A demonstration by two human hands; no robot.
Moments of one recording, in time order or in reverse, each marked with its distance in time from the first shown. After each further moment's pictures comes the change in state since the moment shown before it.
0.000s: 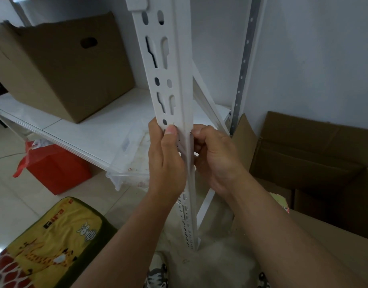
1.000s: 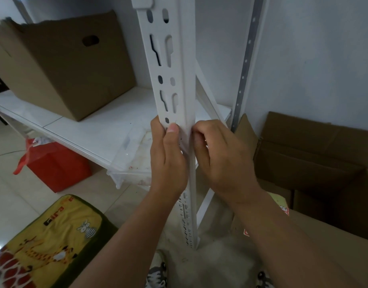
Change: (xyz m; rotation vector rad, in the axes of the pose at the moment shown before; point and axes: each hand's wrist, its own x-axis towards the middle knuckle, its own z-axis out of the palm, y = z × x) left_hand 0.001 0.001 0.002 -0.026 0.030 -0.027; right_hand -0.011 0.008 -0.013 -1.331 0.230 -0.972
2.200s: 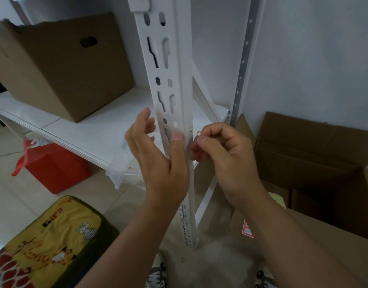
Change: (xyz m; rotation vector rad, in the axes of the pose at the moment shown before) left_hand -0.013 0.011 -0.003 0.379 0.223 0.284; right_hand 0.001 -0.010 -0.018 0.933 -0.056 0.656
